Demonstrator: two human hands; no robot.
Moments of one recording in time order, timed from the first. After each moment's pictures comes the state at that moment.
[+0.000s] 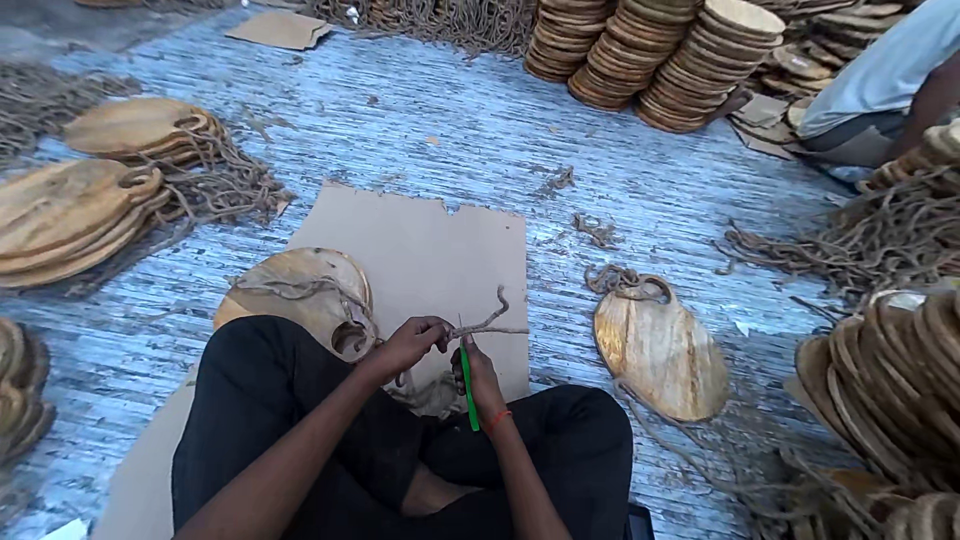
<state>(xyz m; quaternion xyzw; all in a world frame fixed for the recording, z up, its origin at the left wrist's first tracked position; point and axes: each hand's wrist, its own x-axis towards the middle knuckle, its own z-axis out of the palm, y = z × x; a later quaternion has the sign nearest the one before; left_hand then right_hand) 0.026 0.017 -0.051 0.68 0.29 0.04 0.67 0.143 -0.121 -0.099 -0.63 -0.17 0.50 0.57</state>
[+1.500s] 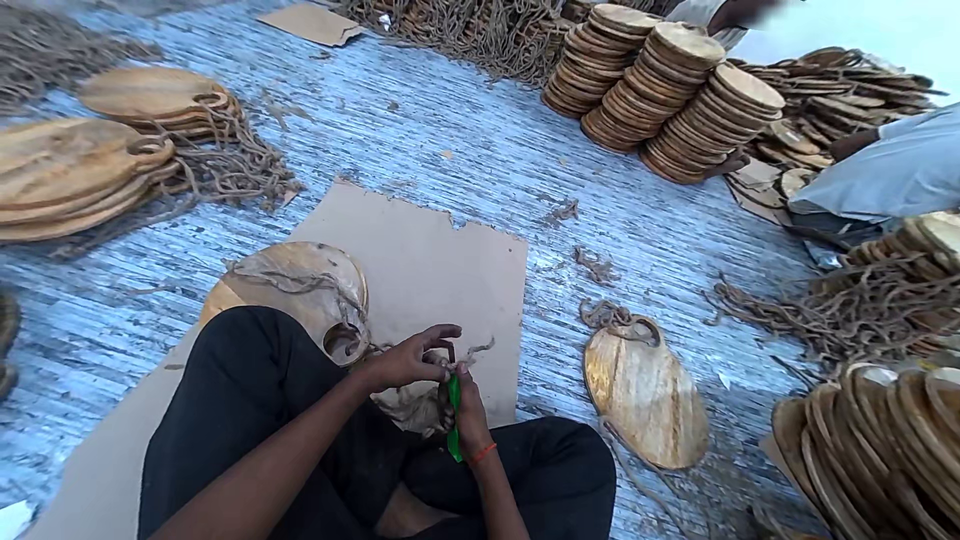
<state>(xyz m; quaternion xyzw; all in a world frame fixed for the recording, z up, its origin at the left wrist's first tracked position) 0.023 0.022 -0.071 0.67 0.16 0.05 0.72 0.132 -0.130 -0.103 -0.55 -0.23 0.53 0.59</state>
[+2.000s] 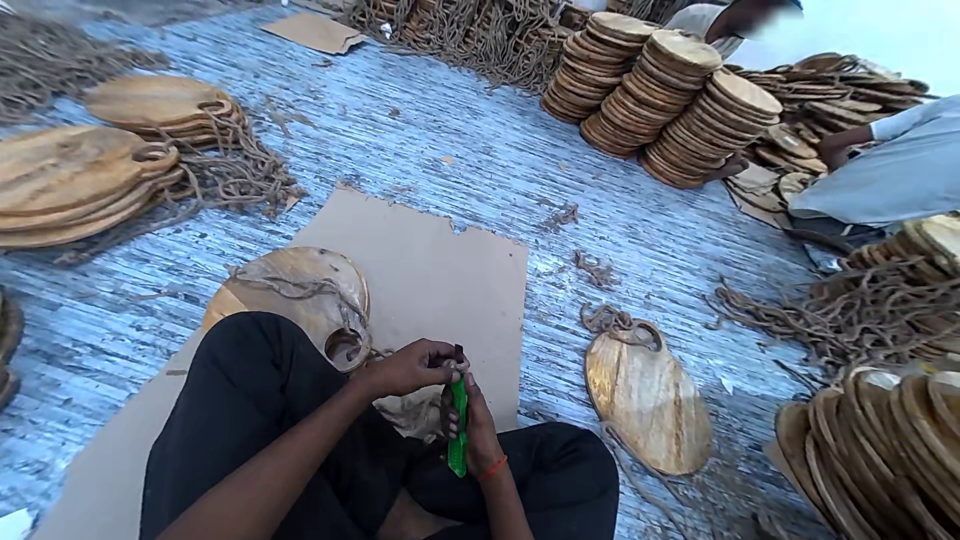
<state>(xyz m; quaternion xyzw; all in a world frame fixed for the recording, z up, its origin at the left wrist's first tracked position) 0.024 0.022 -0.054 0.73 0.12 0.02 0.67 0.135 -0.142 -0.095 -0.46 -0.20 0.59 0.63</state>
